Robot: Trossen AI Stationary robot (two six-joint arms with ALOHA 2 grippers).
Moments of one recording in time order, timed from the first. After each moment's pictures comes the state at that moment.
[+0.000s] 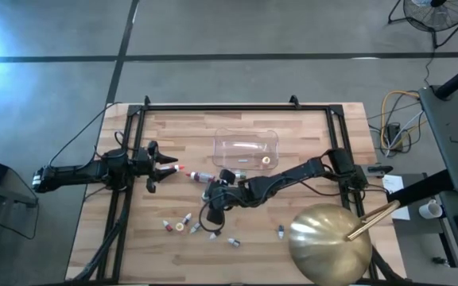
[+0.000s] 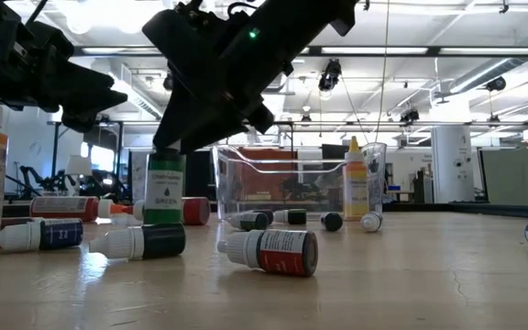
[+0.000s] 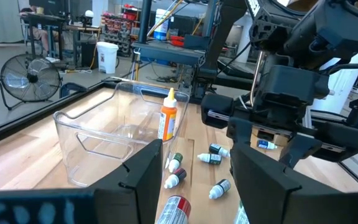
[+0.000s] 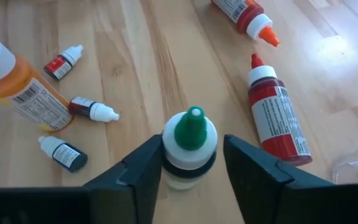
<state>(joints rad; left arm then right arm) 0.09 0.08 0.01 0.02 0.00 -0.16 0.22 2.14 1.57 -0.20 0.34 0.39</state>
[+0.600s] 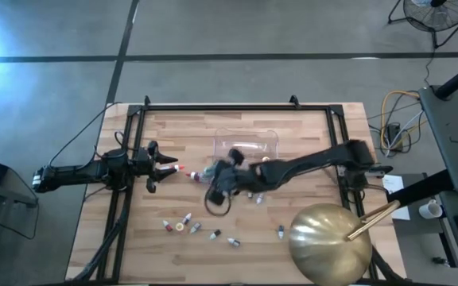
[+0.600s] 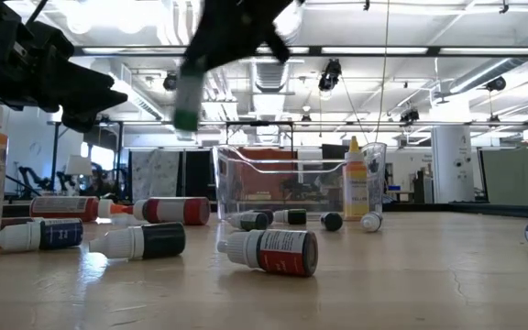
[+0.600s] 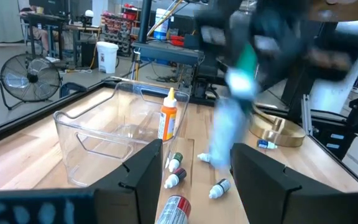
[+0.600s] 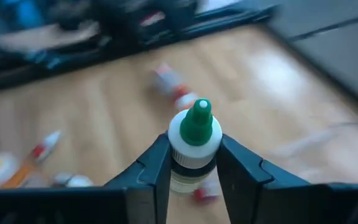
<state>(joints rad) 0.09 0.08 0.01 0.02 0.00 -0.16 0.19 1.94 1.64 -0.36 0.53 0.41</state>
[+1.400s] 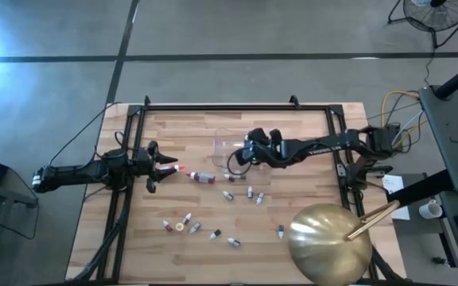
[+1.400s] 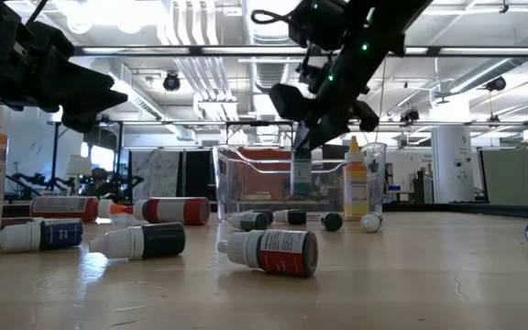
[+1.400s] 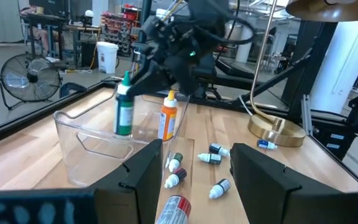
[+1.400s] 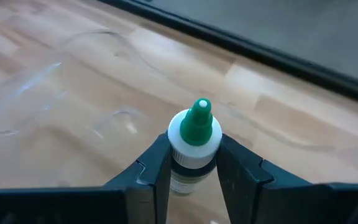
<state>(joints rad) 0.09 0.08 0.01 0.02 0.00 -0.16 -0.07 1.73 1.11 -0.30 0.71 0.75</state>
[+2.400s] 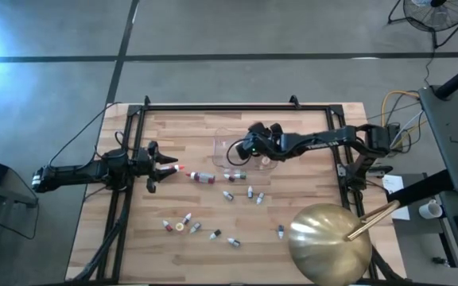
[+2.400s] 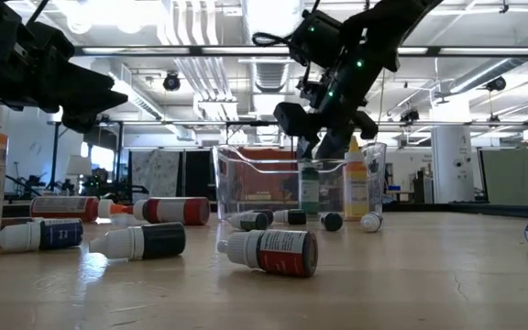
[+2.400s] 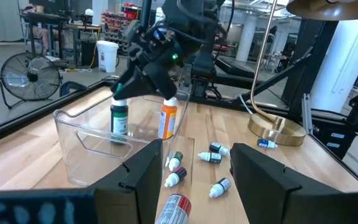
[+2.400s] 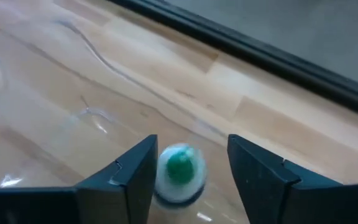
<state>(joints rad) 0.09 0.09 0.01 0.02 0.00 -0.16 -0.15 1.74 1.10 -0.28 0.65 0.66</state>
